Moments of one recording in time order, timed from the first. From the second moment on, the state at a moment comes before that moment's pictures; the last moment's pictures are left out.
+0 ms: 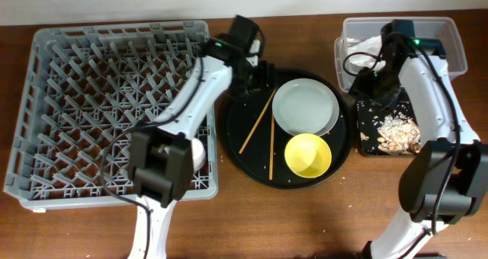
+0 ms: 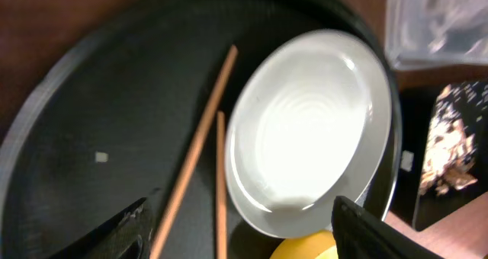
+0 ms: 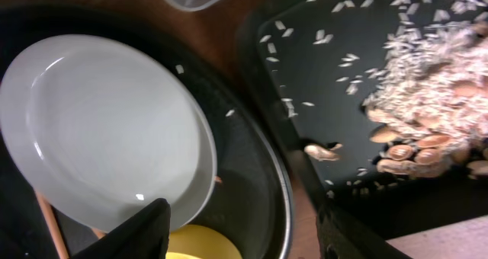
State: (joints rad) left arm -0.46 2.28 2.06 -0.95 0.35 -0.49; right arm -0.11 1.94 1.69 -1.20 -0.09 0.43
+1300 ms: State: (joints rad) left arm -0.67 2.47 2.13 -0.99 0.17 -0.40; right arm -0.12 1.94 1.69 -1.23 -0.09 0.38
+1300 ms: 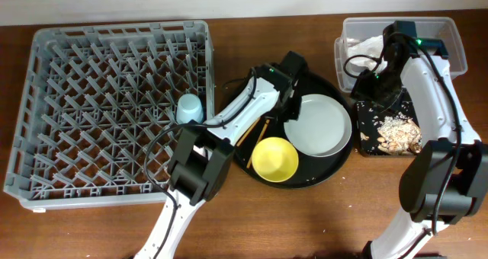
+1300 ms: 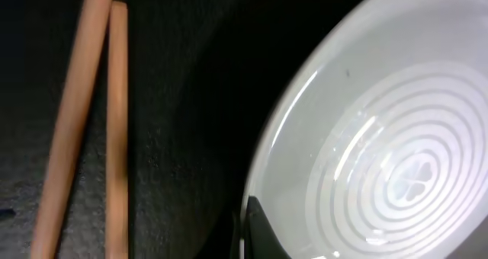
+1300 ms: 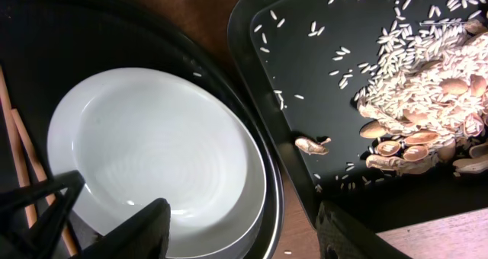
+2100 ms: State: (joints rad) left arm -0.15 2.51 2.84 -1.49 -1.02 -0.08; right arm -0.12 1.94 1.69 -1.22 -0.08 0.38
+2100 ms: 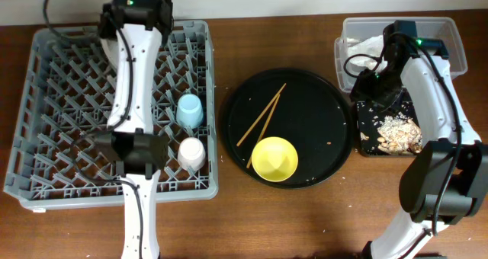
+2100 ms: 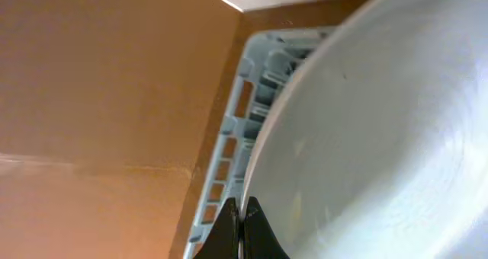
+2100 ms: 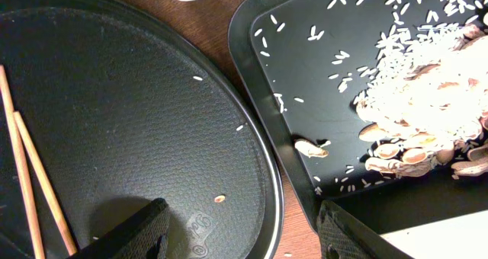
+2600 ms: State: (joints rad) left arm -0.18 2.51 2.80 -1.48 -0.51 -0.11; right arm -0.12 1.93 1.69 -1.22 -0.08 0.38
